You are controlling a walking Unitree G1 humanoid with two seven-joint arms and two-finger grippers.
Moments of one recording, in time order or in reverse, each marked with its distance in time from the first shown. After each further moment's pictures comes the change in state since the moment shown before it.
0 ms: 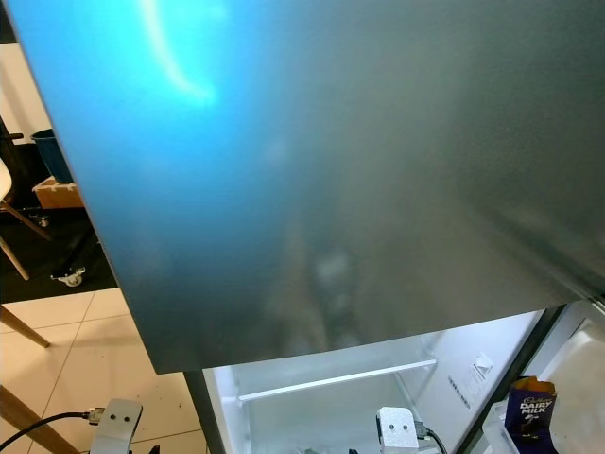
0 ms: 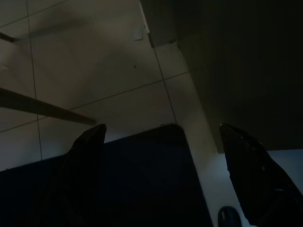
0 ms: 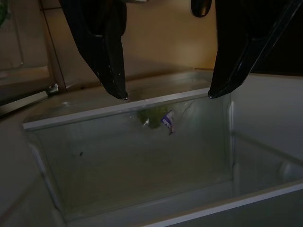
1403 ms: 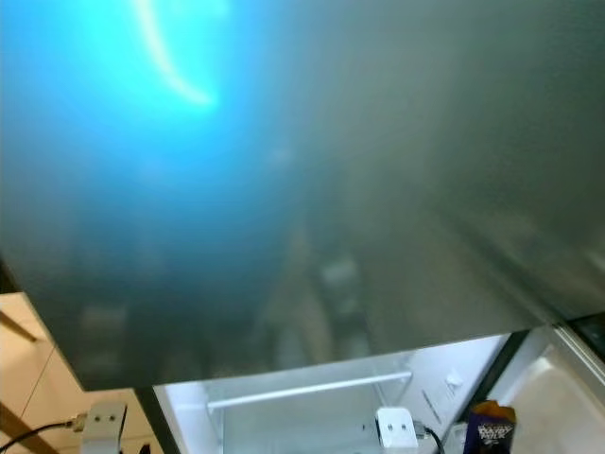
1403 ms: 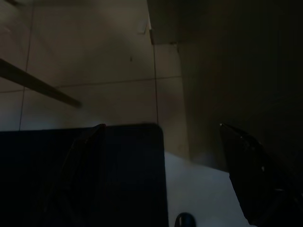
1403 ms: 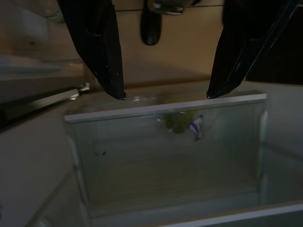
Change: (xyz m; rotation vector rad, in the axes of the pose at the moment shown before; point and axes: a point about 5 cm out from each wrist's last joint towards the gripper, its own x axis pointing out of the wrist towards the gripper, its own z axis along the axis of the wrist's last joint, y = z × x) left arm 0.001 0.005 0.000 -0.168 0.022 0.108; right arm 0.001 0.002 -0.004 -0.061 0.052 -0.014
